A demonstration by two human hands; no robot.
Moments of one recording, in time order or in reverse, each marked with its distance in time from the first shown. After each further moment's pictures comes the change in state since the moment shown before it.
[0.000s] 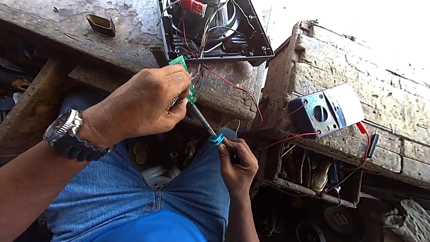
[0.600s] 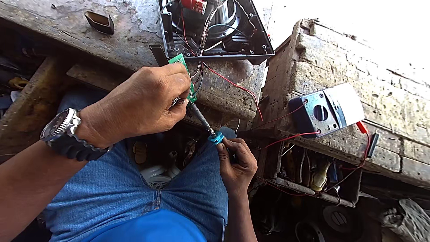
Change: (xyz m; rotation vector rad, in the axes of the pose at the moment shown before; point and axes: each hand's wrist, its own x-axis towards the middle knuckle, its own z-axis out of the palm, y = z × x) left_hand 0.000 -0.001 0.001 0.025 -0.015 0.018; right_hand -0.002 0.001 0.002 -0.013 0.025 -0.009
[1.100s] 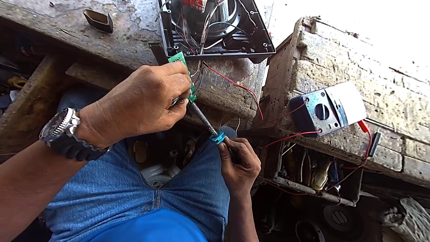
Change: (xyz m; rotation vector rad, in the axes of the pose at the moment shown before) left_hand 0.001 0.000 0.000 0.011 -0.007 0.011; right_hand 0.002 -0.003 -0.005 -0.038 -0.008 -0.018
